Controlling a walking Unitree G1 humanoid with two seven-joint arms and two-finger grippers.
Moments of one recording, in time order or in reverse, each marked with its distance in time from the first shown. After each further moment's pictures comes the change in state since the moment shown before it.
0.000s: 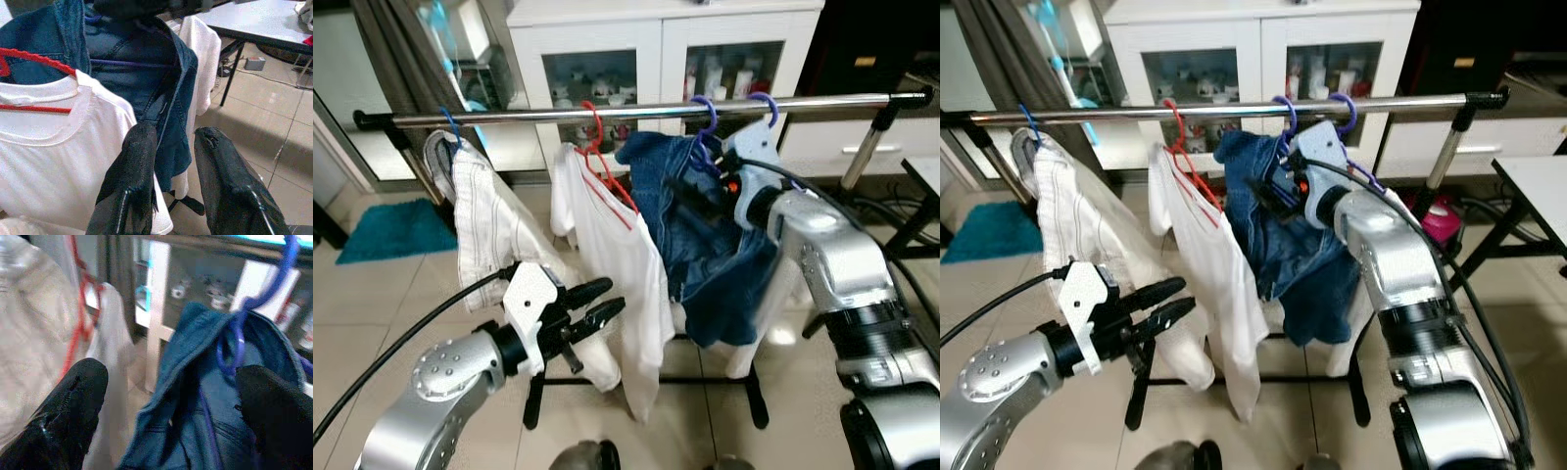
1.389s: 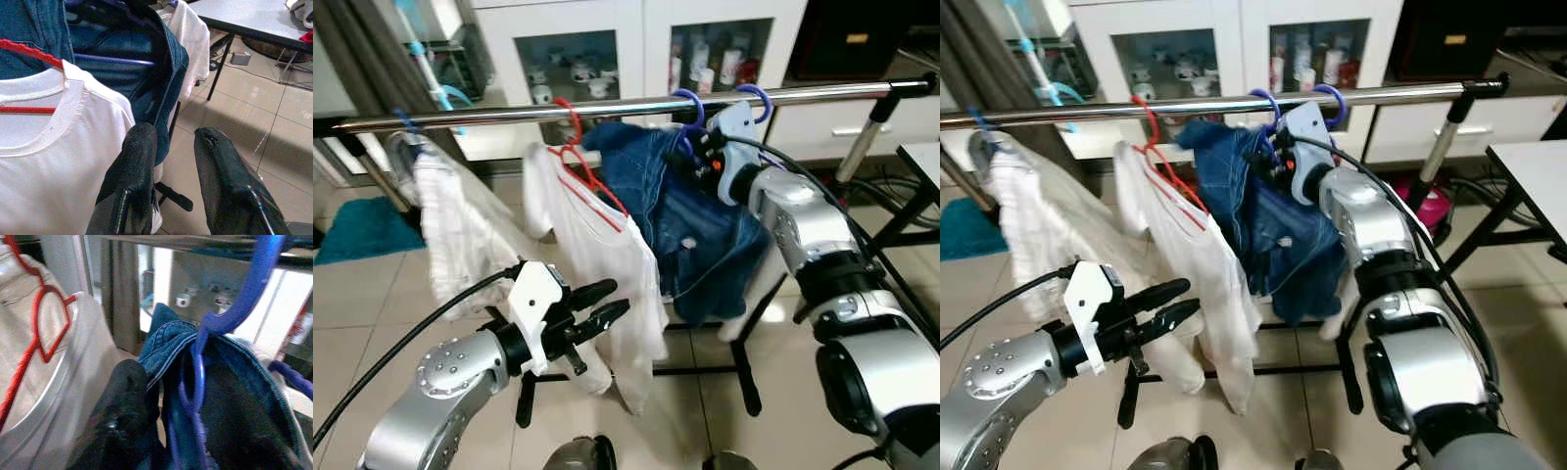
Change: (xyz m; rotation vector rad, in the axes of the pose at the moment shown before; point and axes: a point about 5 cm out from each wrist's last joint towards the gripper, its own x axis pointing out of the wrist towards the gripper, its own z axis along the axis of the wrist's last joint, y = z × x) left arm 0.003 -0.003 -0.001 -0.012 0.010 -0.027; right arm 0.028 -0.007 0.009 -0.027 -0.091 0.116
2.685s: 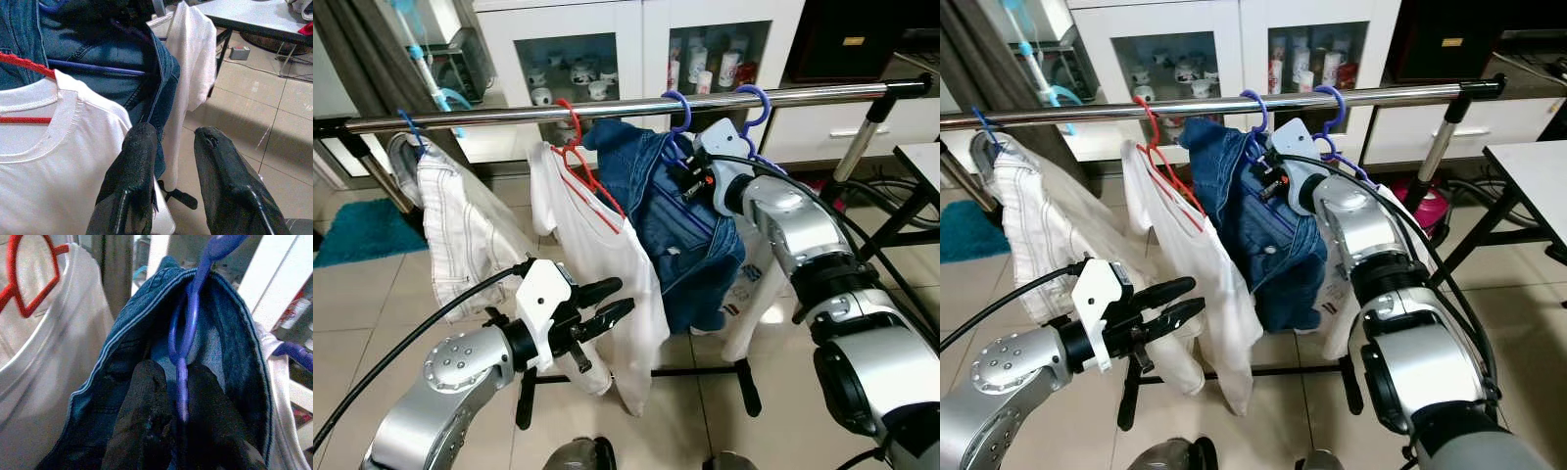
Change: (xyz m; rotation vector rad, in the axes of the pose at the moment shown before) left arm 0.005 0.001 0.002 0.037 0.012 -0.006; right arm 0.009 0.004 -0.011 -0.095 0.121 -0.051
